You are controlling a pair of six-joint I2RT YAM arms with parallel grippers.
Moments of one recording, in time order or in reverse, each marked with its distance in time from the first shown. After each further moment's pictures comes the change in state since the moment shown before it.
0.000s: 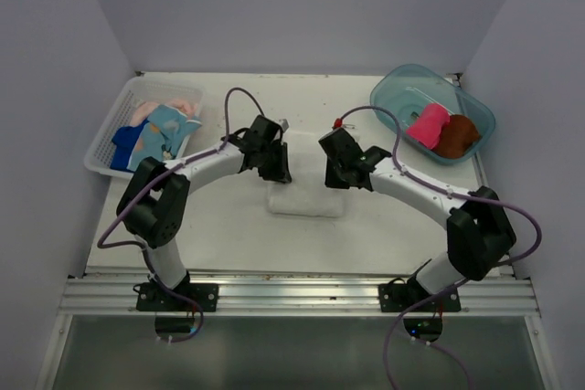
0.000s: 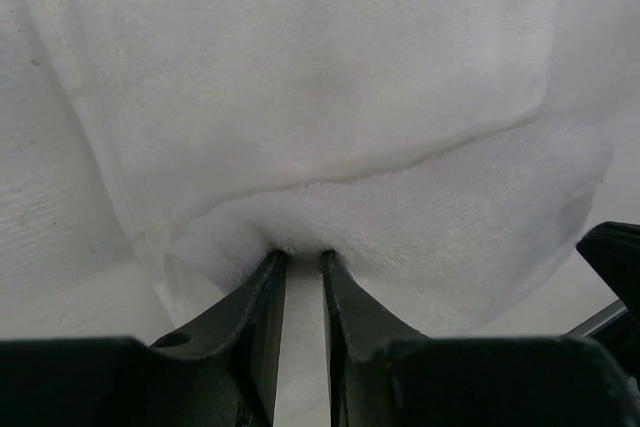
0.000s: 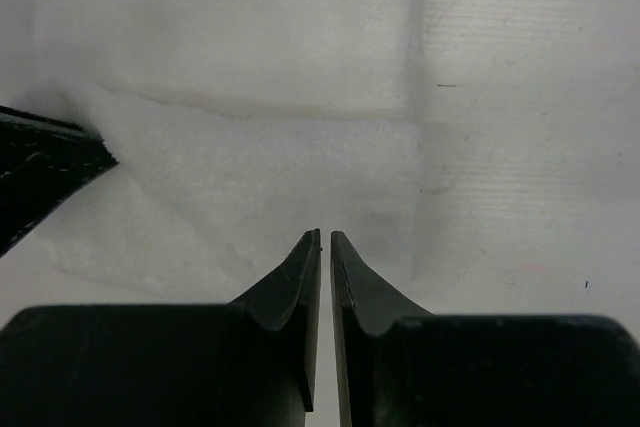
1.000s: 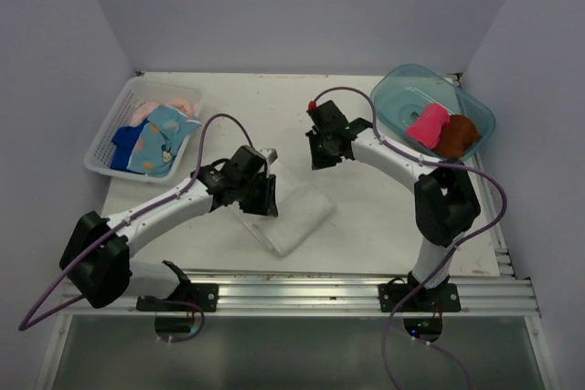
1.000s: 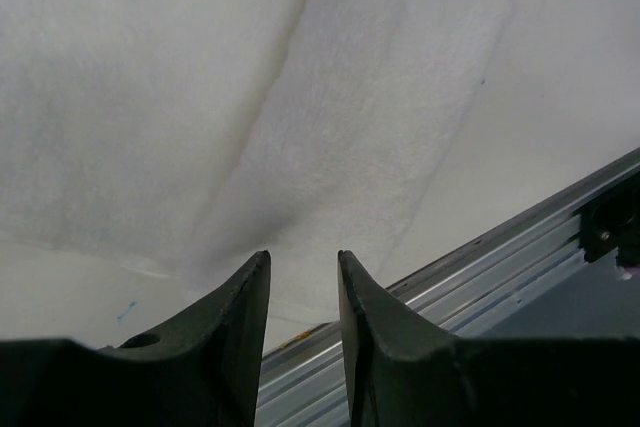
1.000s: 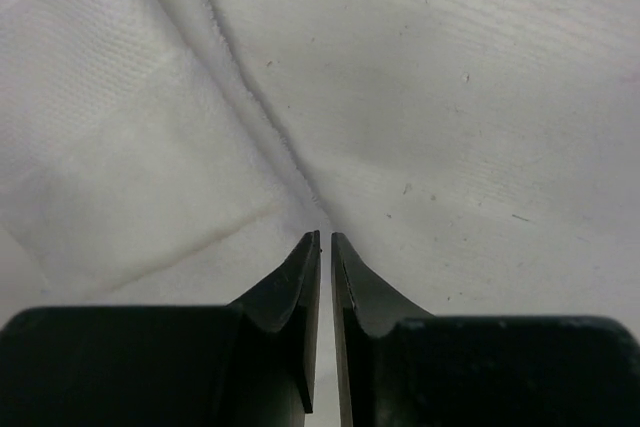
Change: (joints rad) left arm -0.132 -0.426 -0.320 -0.175 -0.027 -0.026; right arm -0.079 0.329 0.315 -0.034 -0.259 -0.283
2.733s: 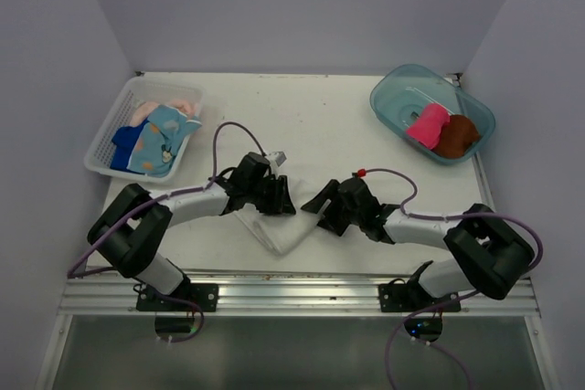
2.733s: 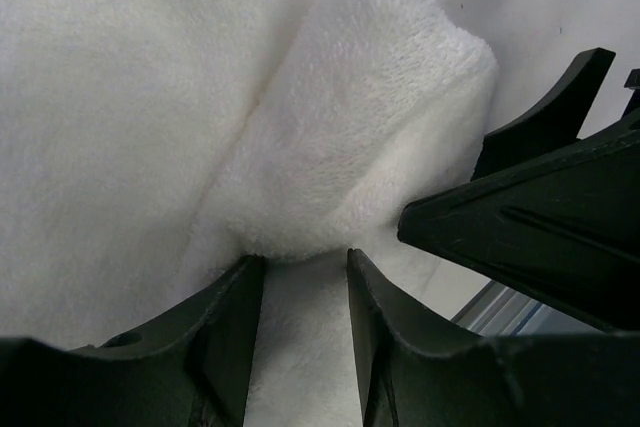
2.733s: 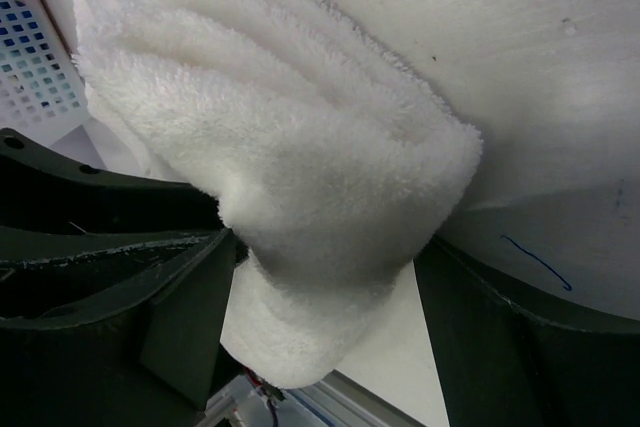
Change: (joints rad) left arm 0.040 0.202 -0.122 0.505 0.138 -0.037; right arm 0.136 -0.432 -0.953 0.809 -0.047 0.969
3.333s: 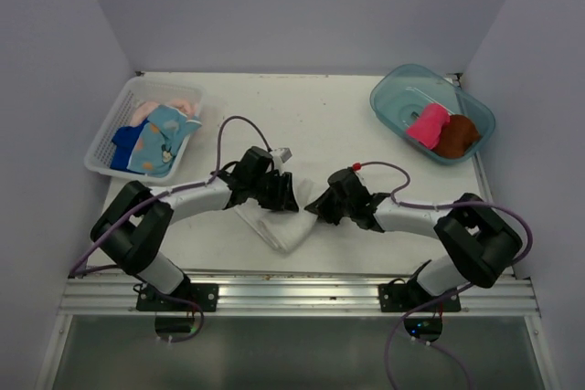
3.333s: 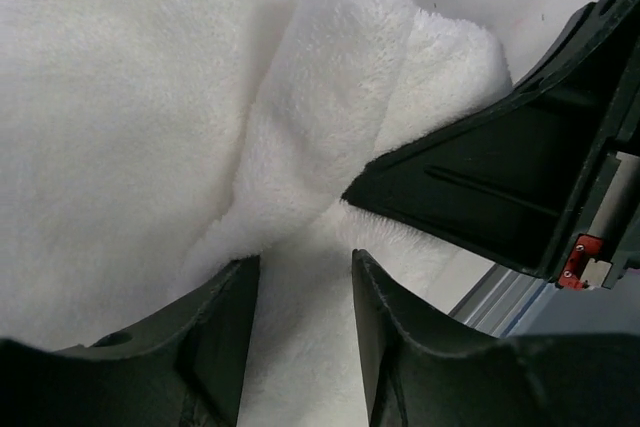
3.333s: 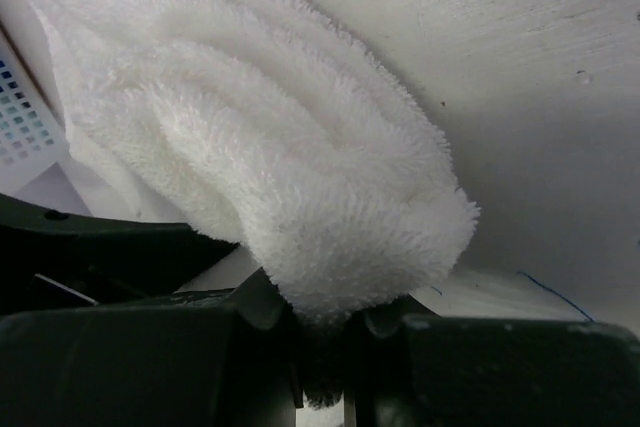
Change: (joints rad) left arm 0.014 0.035 0.047 -0.007 0.061 0.054; right arm 0.000 0.105 0.096 -0.042 0.036 0.012
